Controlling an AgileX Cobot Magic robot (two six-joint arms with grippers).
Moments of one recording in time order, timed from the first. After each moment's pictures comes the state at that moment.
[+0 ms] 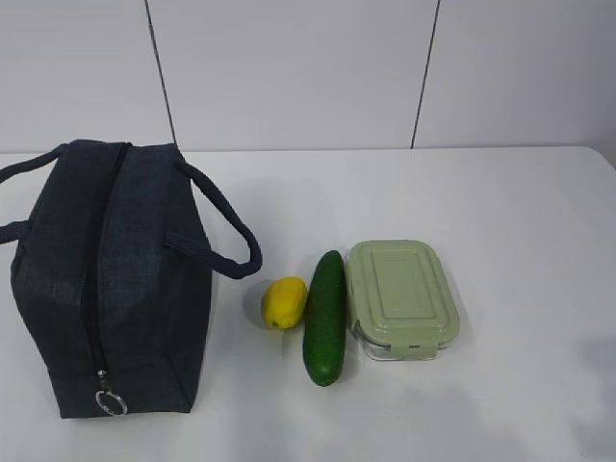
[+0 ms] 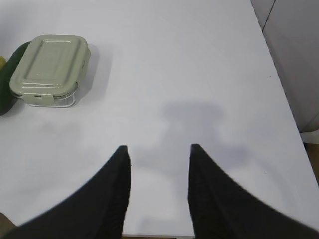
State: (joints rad) left arm -0.10 0.01 -0.52 0.12 1.12 -0.19; right arm -0.08 -0.02 -0.50 0.06 1.14 -0.11
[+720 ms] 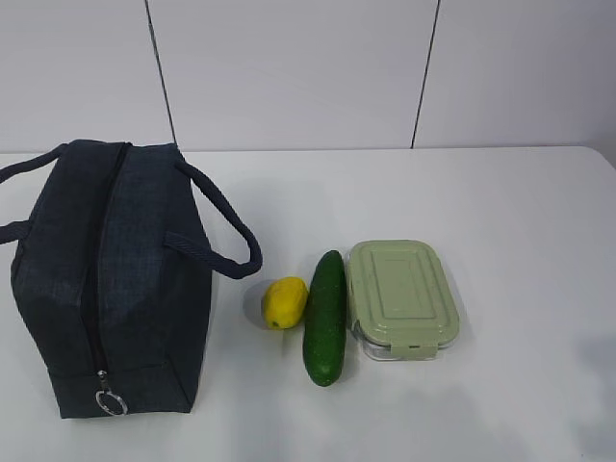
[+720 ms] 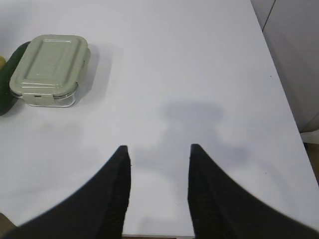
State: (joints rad) left arm -0.10 0.01 -0.52 0.12 1.12 -0.19; right arm -0.08 -0.02 -0.50 0.06 1.14 -0.11
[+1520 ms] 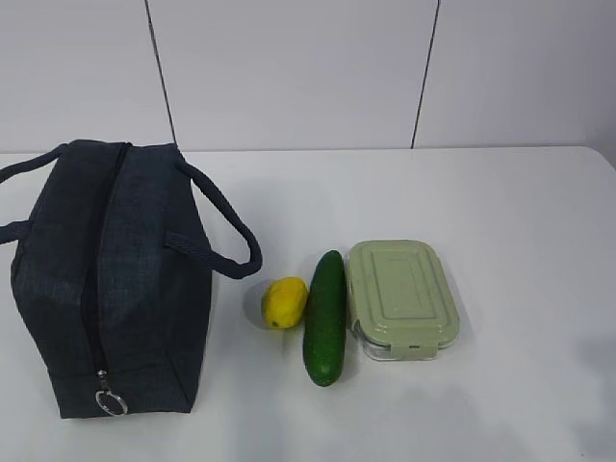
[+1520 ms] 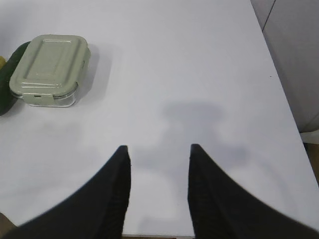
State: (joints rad) left arm -0.10 0.01 -0.52 0.12 1.12 -0.19; right arm -0.08 -0.02 -0.50 0.06 1.14 -0.11
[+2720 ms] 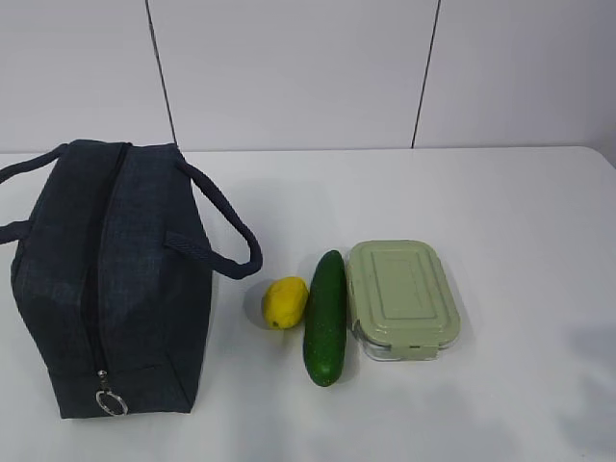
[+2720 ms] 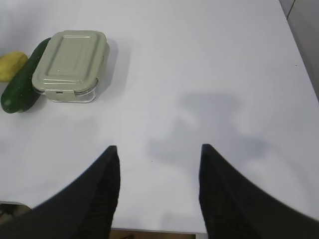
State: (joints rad) left arm -0.10 0.01 -0.52 0.12 1.12 -0.19; right arm -0.08 0.03 -0.50 0.13 1.14 -0.11
